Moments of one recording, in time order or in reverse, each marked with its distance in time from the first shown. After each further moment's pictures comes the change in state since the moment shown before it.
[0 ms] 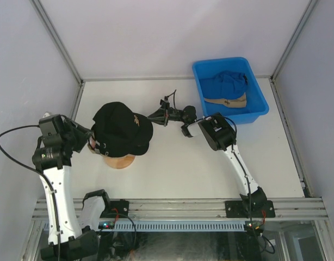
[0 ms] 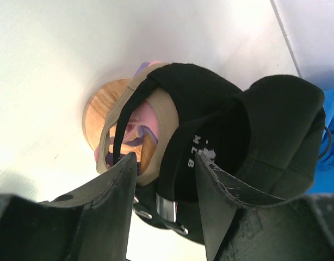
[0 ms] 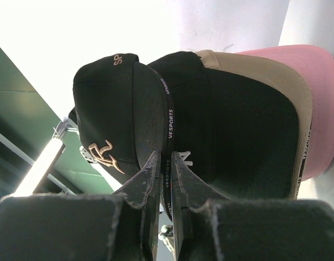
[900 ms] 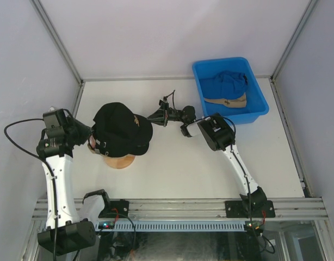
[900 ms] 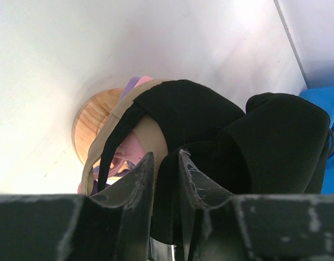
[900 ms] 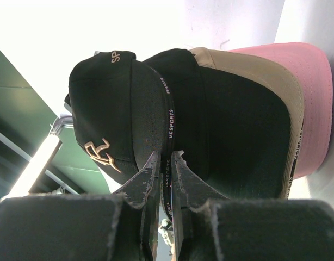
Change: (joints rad) left arm 0.006 0.101 -0.042 0.117 0.044 0.025; right arm 0.005 0.031 0.042 -0.003 -0.024 0.001
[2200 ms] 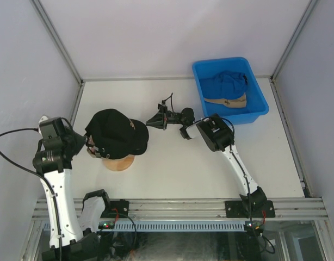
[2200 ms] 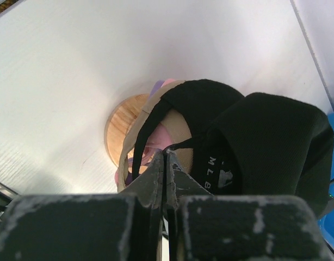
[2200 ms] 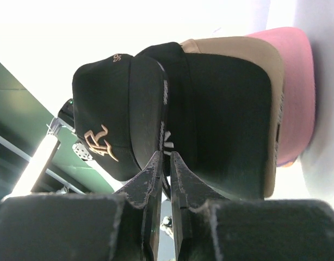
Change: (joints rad) left arm -0.001 -0.113 0.023 -0.122 -0.160 0.008; right arm 0.013 0.001 -0.025 -0.006 -0.024 0.000
